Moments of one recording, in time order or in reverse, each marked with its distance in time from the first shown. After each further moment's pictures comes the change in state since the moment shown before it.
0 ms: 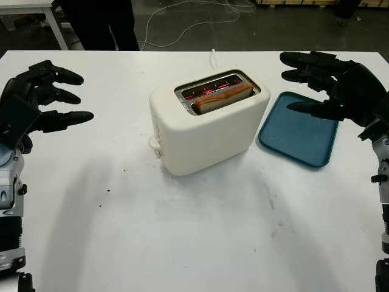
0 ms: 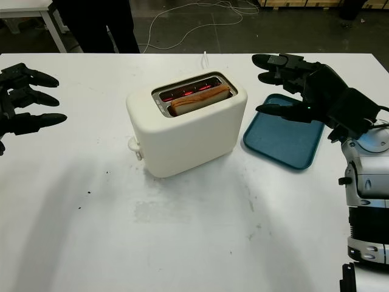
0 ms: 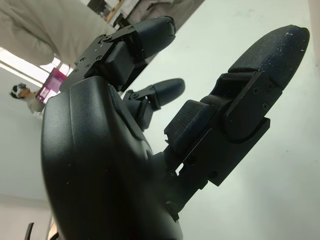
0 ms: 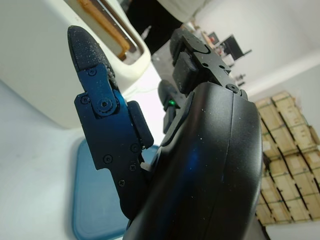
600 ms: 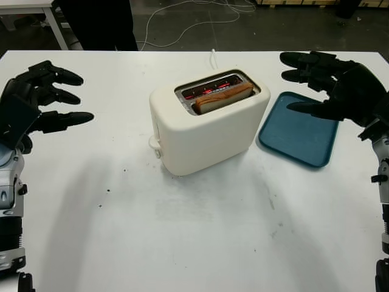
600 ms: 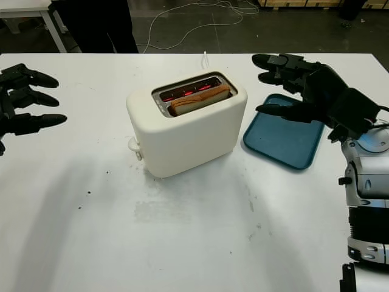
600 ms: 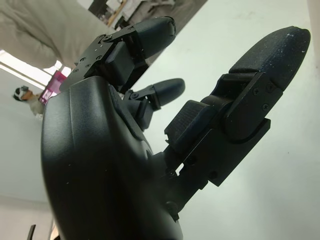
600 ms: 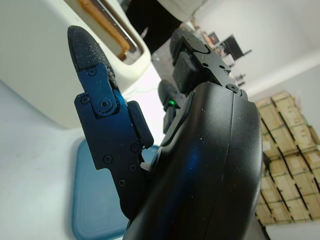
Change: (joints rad) left arm 0.000 0.000 0.000 -0.012 0.000 -0.007 0.000; right arm 0.000 0.000 0.000 0.000 0.000 0.000 0.000
